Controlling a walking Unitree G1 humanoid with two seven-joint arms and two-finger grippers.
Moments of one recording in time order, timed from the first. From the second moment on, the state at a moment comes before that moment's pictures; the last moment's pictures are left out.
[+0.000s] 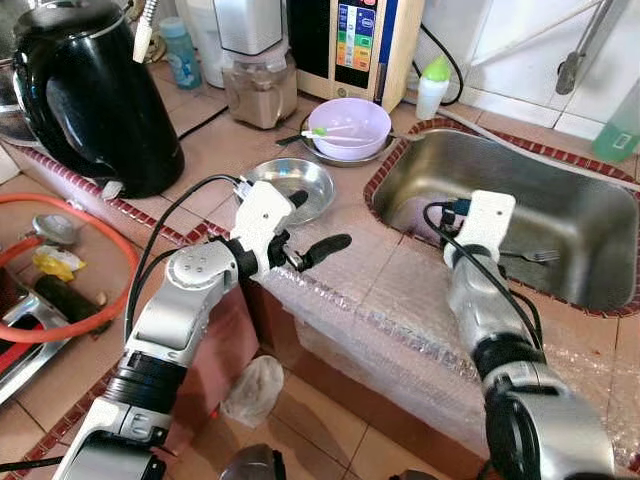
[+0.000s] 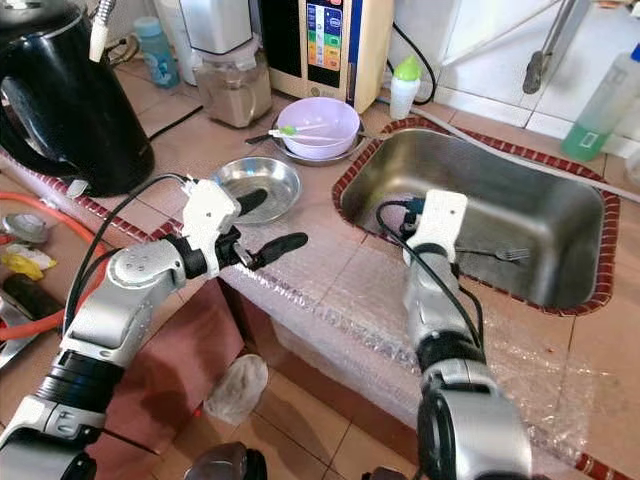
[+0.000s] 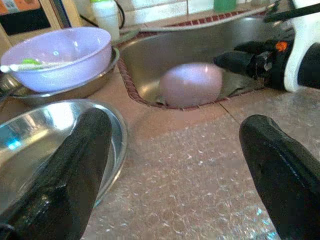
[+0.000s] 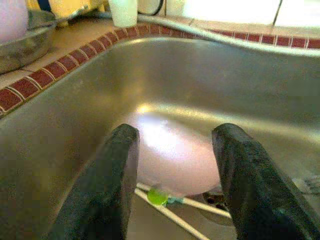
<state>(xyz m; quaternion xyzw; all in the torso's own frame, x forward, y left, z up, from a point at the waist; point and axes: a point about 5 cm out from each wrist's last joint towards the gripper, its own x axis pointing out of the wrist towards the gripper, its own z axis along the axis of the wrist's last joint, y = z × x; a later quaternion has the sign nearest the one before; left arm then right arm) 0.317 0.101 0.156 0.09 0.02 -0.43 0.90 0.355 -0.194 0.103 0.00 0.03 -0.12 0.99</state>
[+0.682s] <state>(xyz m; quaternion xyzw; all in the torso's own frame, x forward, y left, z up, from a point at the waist) 0.353 0.164 0.170 0.01 -0.03 -0.14 0.99 0.291 -0.118 0.101 0.04 -0.05 0.14 0.99</state>
